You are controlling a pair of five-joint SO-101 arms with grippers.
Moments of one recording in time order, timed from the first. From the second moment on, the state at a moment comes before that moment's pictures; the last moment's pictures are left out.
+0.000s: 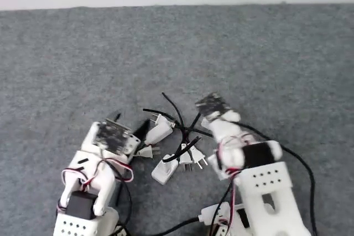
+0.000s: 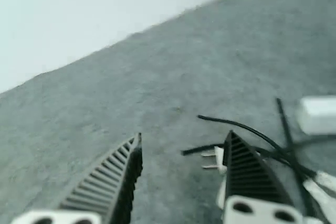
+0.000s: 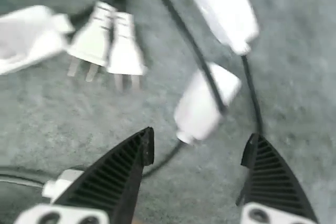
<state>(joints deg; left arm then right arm) 8.6 -93.8 88.6 41.6 -8.9 -18.8 -52.0 55.9 78.7 20.7</state>
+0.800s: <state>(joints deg) -2.7 -93.8 87.3 40.3 -3.3 -43.7 -22.2 55.9 56.9 17.7</state>
